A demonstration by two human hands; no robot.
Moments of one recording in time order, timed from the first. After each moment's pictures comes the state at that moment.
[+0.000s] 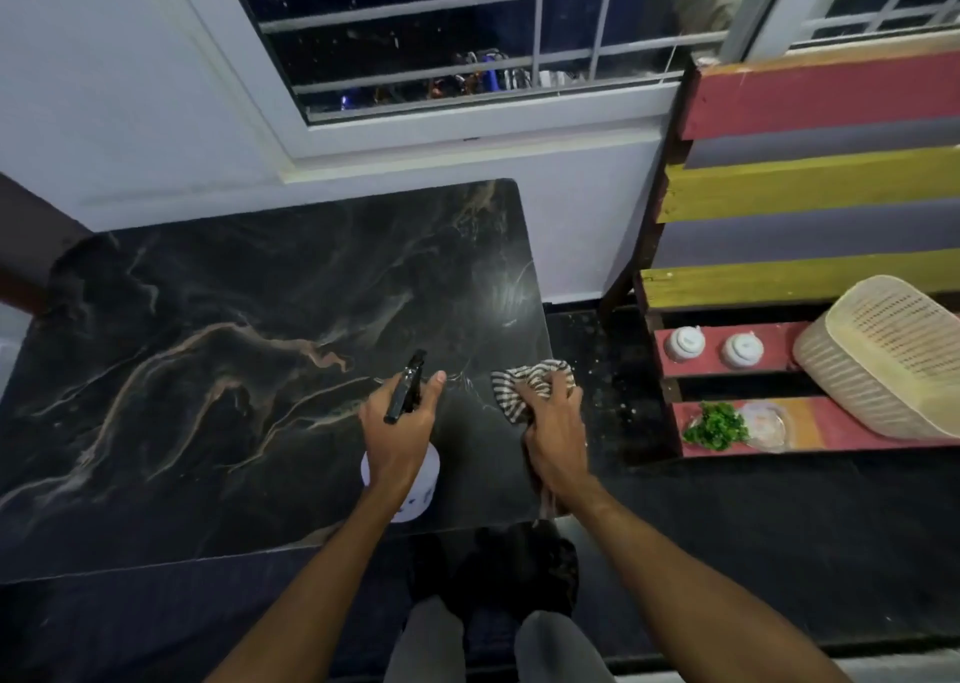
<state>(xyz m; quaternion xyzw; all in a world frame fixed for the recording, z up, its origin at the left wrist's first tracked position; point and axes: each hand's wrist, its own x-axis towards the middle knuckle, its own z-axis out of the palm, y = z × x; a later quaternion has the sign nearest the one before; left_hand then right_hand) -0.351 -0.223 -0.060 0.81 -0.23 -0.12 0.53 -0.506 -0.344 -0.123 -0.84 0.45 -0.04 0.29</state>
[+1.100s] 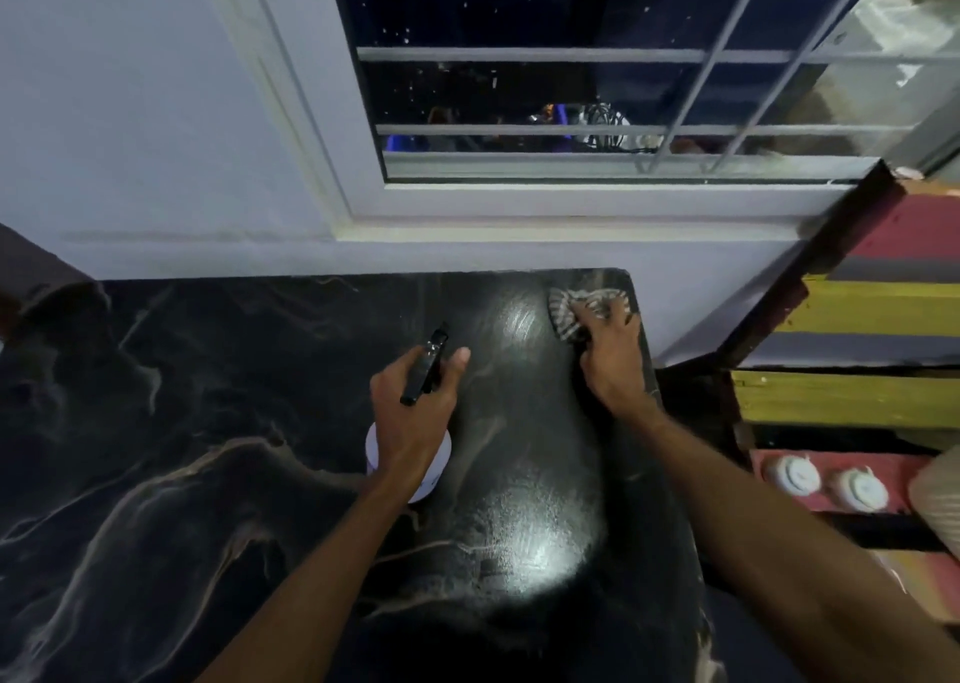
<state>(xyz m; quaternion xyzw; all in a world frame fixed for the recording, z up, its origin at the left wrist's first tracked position) -0.101 -0.322 -0.070 0.76 -0.25 -0.13 0.59 -0.239 -0.547 -0.130 -0.87 0.45 -0.04 0.19</state>
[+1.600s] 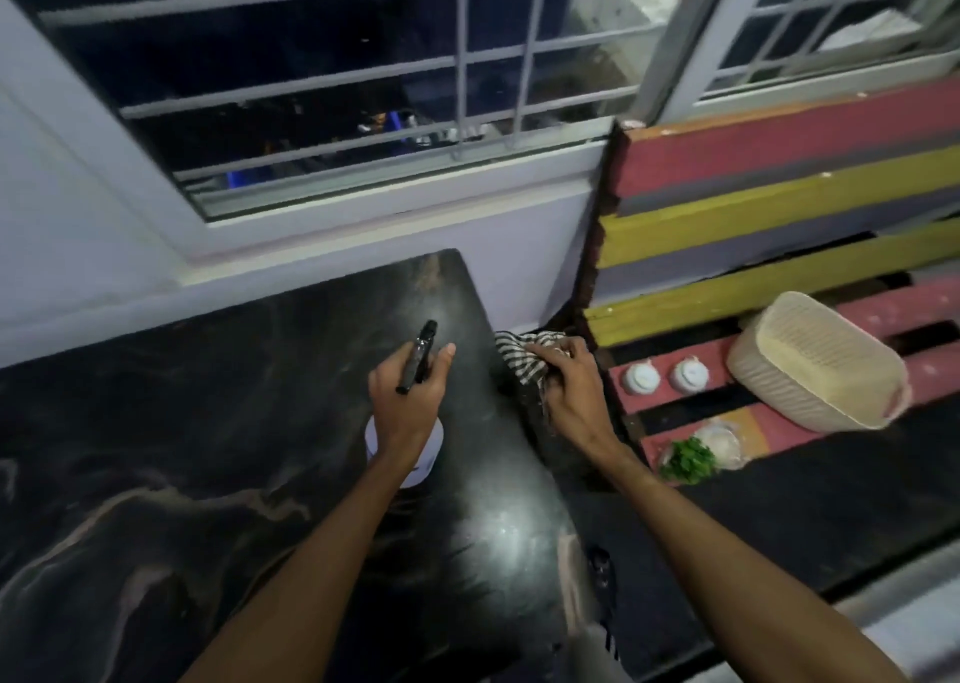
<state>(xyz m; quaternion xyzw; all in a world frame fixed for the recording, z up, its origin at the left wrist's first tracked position) -0.241 -0.389 -0.032 0.73 -0.35 -0.20 0.54 -0.434 -0.487 -0.052 -0.77 0.52 -0.19 0.32</state>
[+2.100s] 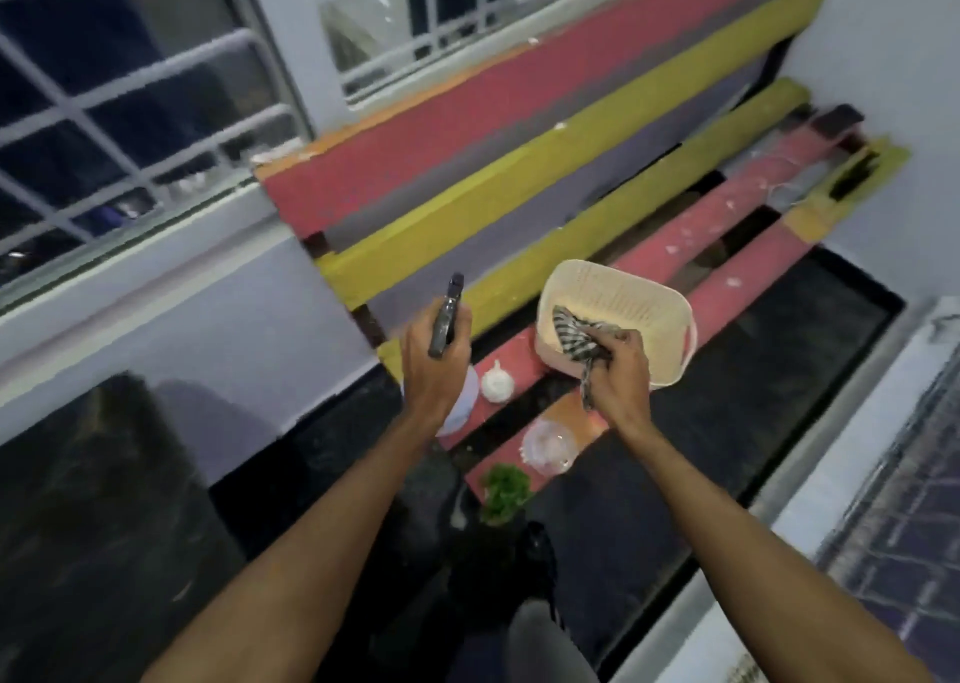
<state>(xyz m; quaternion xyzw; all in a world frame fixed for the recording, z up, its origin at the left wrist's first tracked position) -0.598 -0.682 -0.059 0.63 -0.50 -0.34 0.50 -0.824 -0.682 -0.101 -0.54 0.75 -0.27 0.27</state>
